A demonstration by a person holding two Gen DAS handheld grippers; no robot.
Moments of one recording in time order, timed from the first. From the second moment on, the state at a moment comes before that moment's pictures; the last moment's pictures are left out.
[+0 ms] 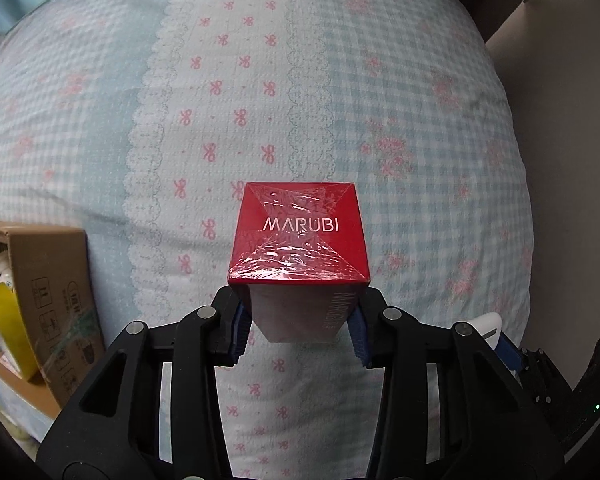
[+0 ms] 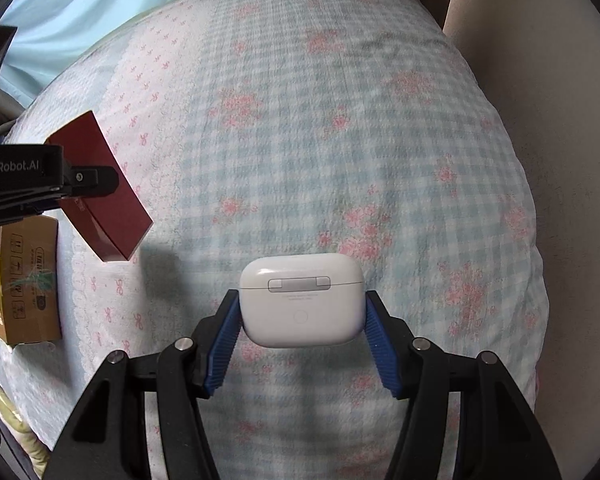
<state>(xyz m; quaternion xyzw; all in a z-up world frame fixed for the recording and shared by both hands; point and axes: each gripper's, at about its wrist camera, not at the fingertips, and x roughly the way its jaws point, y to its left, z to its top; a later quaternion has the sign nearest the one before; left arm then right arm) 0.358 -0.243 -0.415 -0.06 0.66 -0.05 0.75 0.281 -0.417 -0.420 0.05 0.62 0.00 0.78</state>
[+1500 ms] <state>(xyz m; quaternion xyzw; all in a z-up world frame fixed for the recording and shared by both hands) 0.209 0.161 -0.227 -0.10 0.54 -0.06 0.83 0.200 -0.059 -0.244 0.04 0.54 0.11 0.83</state>
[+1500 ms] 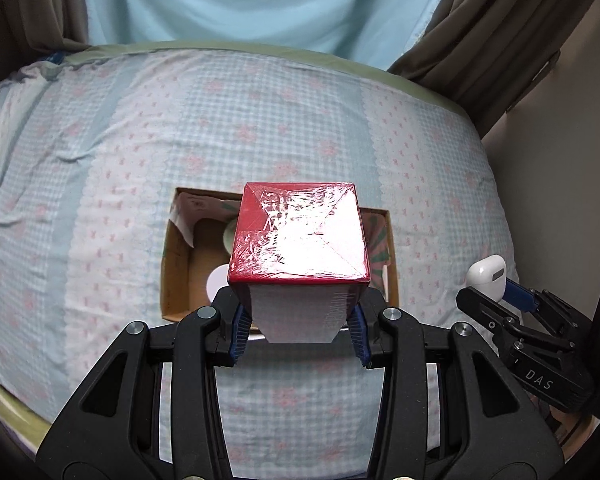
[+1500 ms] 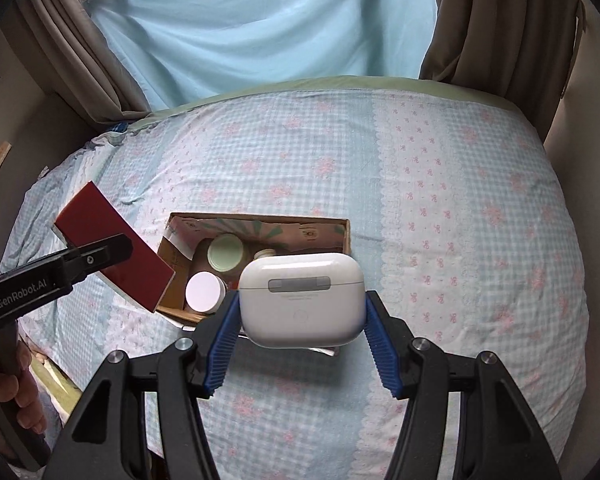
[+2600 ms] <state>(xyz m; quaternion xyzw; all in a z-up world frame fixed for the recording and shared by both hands) 0.319 0.218 -0.415 0.00 0.64 -0.08 0.76 0.331 0.060 -0.426 0.04 0.66 0.13 0.74</state>
